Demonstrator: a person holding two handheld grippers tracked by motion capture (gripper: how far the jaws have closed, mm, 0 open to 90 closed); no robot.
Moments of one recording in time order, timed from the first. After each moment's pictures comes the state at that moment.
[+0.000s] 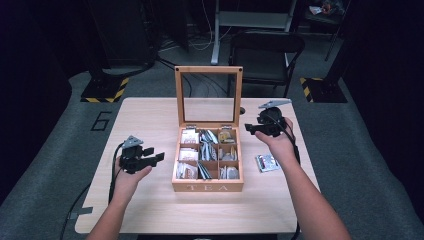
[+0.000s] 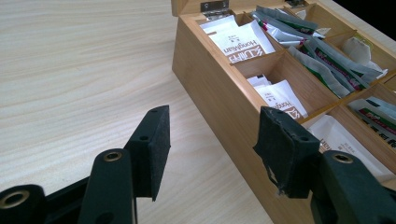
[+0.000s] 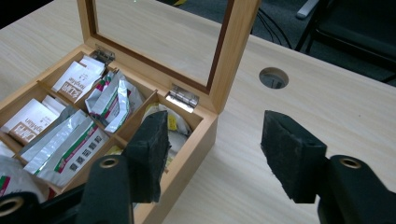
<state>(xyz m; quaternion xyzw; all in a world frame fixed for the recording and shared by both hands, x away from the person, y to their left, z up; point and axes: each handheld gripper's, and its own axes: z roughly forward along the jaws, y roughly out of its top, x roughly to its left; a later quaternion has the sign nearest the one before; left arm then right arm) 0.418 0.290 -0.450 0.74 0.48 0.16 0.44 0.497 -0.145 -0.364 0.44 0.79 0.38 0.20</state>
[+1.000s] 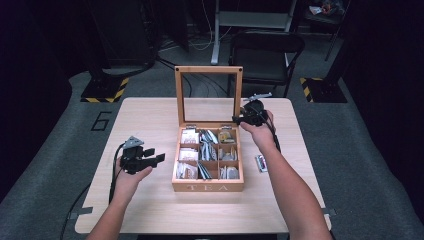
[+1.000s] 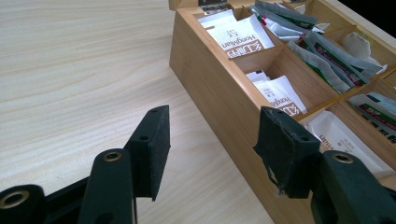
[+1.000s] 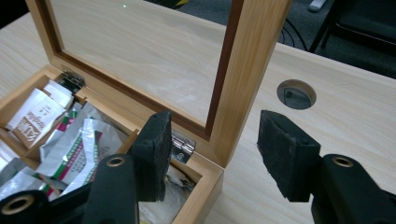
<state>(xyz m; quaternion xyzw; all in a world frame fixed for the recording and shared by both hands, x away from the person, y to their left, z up) 0.419 0.290 -0.452 0.75 0.47 0.15 0.44 0.566 -0.112 -0.407 0.45 0.79 0.38 0.18</state>
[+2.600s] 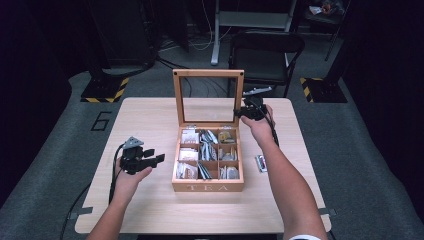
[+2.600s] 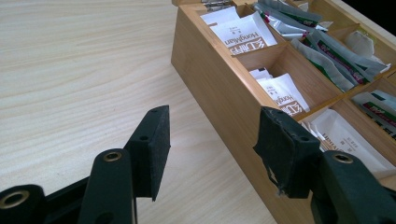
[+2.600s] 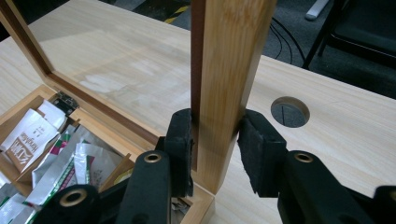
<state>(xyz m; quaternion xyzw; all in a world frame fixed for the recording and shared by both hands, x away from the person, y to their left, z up) 0.418 0.288 -0.455 0.75 0.48 0.14 0.44 0.578 -0.113 -0.394 0.44 0.78 0.39 0.18</state>
